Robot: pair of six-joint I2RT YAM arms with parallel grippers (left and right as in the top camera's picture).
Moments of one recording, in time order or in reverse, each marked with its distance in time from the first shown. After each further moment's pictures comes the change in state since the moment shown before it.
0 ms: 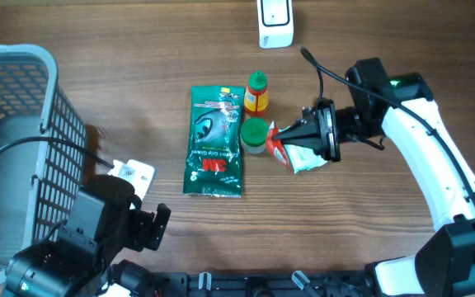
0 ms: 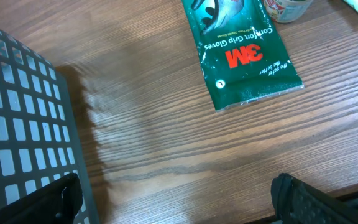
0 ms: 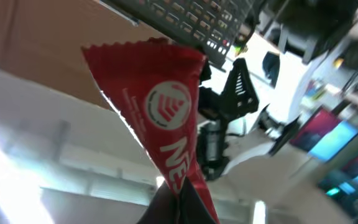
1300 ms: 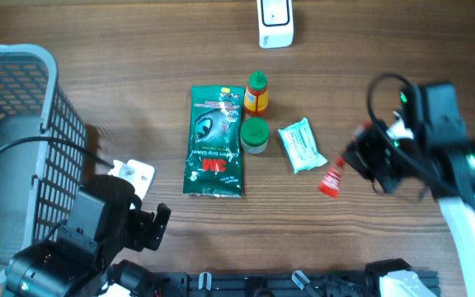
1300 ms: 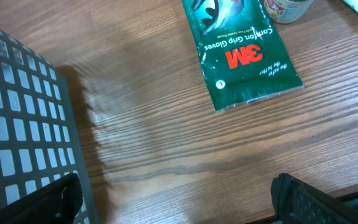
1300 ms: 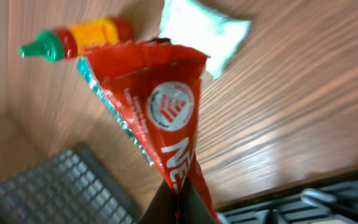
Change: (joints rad) left arm 0.000 0.000 0.000 0.001 0.000 0.000; right arm -0.038 -0.471 -0.002 0.015 1.239 0.072
